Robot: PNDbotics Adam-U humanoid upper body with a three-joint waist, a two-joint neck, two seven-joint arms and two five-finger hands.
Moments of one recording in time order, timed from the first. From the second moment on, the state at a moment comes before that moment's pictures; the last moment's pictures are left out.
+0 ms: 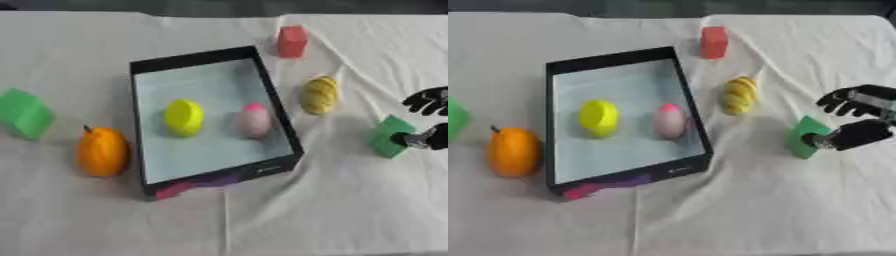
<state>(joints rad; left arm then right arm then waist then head) -0.28 0.39 0.03 -1.79 0.21 0.02 0.42 -0.23 -1.15 0.25 -1.81 0.13 0.46 0.38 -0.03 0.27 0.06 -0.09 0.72</state>
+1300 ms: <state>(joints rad) -0.29 0.38 0.01 -1.79 0.22 0.02 0.41 -0.34 -1.07 0.33 -1.65 0.22 0.43 0.45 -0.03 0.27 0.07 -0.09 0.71</state>
